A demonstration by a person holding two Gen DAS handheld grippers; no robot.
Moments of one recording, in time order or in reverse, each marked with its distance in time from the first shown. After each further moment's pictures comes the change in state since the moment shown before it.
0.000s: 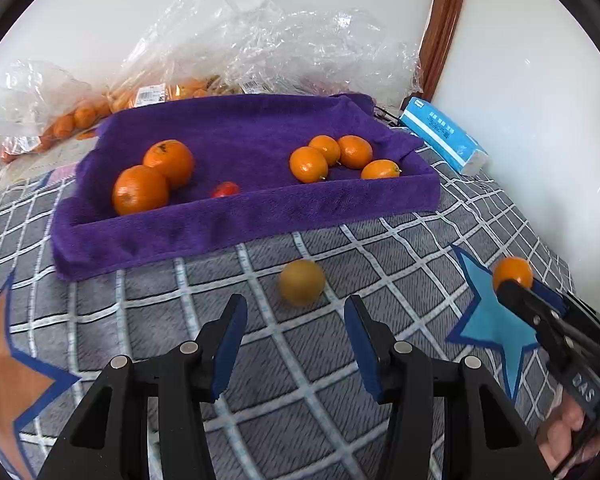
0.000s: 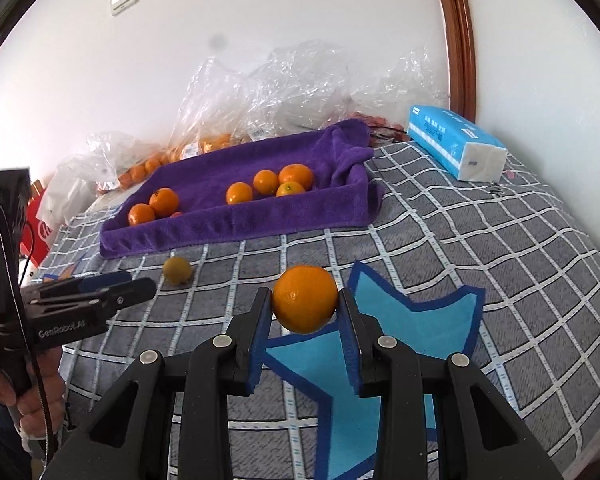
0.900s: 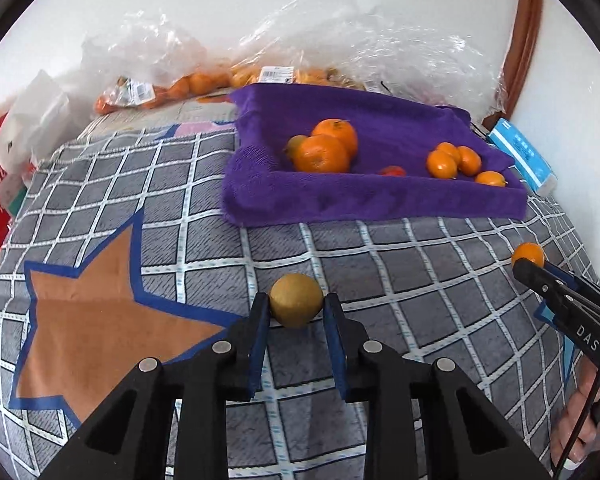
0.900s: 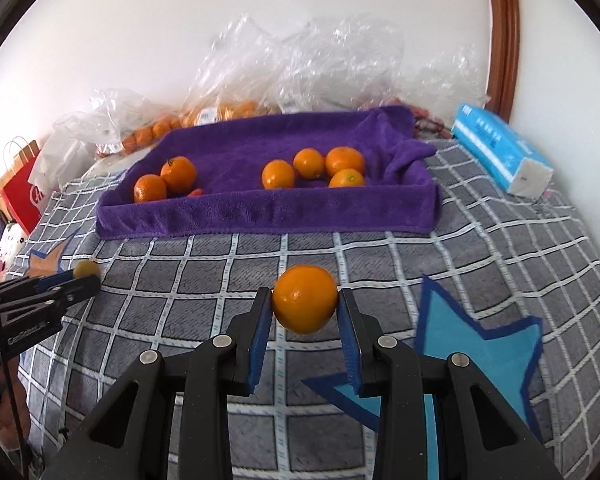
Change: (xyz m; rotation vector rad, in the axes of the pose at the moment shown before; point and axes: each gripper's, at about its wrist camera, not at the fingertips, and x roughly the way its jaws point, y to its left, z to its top) left arm -0.037 0.088 -0.028 -0.141 0.010 0.207; right arm 0.051 0.059 0.017 -0.072 0.124 0.016
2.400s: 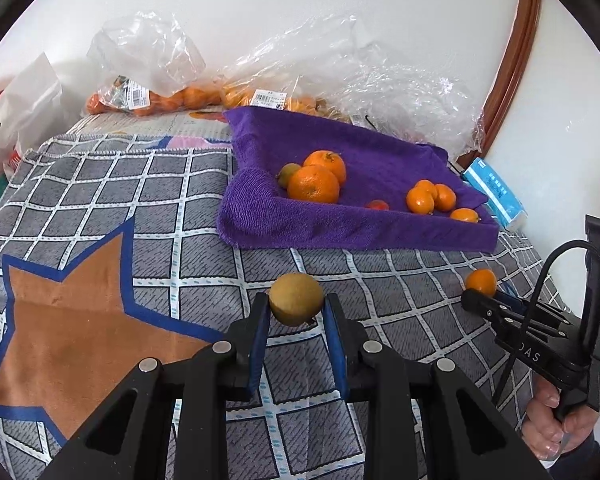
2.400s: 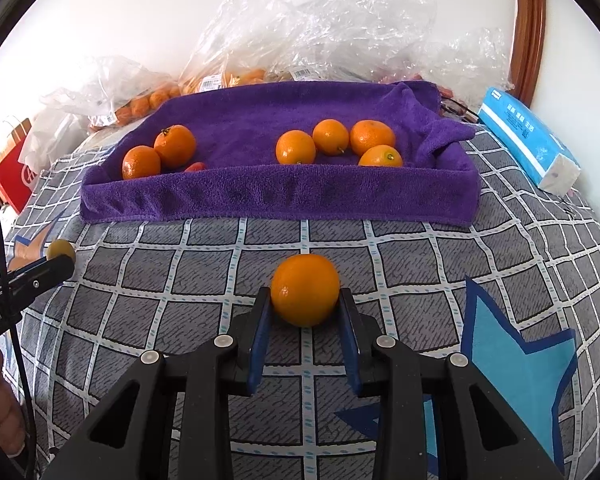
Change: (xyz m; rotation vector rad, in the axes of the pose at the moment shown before) left arm -0.007 0.015 -0.001 -0.062 -0.114 -0.147; right arm 0.029 0.014 0.002 -0.040 0.052 -0.031
